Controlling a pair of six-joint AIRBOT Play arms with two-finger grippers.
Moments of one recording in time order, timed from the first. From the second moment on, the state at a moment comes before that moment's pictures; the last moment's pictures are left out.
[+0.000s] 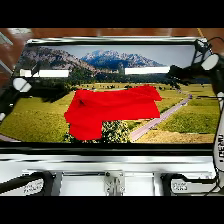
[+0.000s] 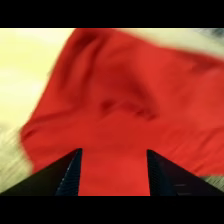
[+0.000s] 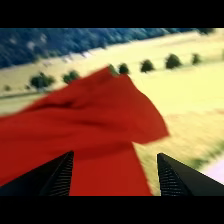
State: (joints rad) left arm 0.00 -1.31 1.16 1.18 -1.01 -1.70; right arm -0.15 -1.51 1.55 -1.32 1.12 1.56
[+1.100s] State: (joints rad) left arm 0.09 -1.43 0.82 0.97 -0.78 -1.53; right arm -0.41 -1.55 1.31 -1.04 1.34 1.39
